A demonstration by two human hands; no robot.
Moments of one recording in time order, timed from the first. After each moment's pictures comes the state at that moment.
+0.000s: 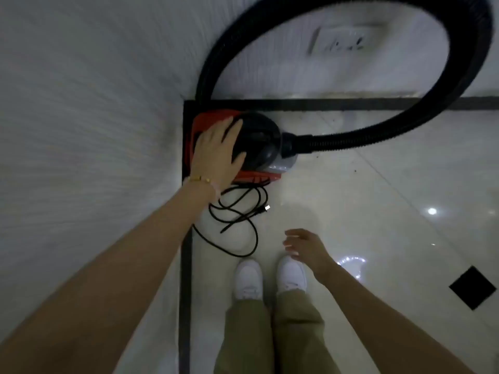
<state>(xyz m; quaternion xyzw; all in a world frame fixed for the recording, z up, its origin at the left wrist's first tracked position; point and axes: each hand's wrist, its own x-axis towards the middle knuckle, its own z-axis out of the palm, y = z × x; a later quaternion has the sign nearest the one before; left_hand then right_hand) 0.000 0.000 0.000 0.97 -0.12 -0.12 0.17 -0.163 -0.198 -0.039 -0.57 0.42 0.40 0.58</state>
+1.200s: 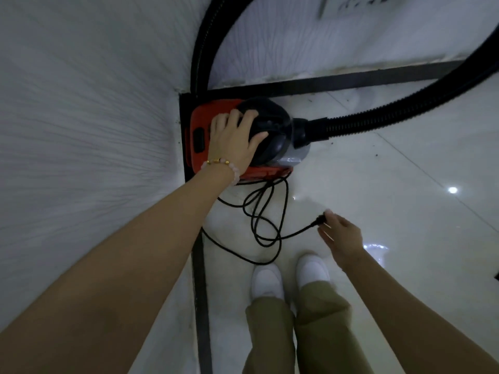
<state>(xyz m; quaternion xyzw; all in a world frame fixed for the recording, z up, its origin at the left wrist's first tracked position) 0.030 -0.017 -0.048 0.98 -0.13 -0.11 0.13 -0.162 -0.211 -0.101 -0.46 0.56 0.17 0.67</state>
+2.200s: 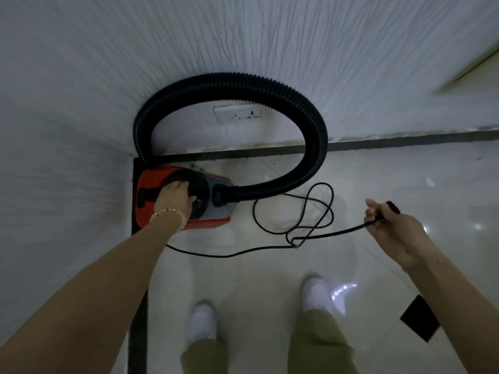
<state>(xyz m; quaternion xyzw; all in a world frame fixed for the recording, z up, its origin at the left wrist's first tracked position) 0.038 -0.091 -0.009 0.96 0.02 -0.28 0.04 -0.074 -0.497 0.028 -0.34 0.47 0.06 0.82</state>
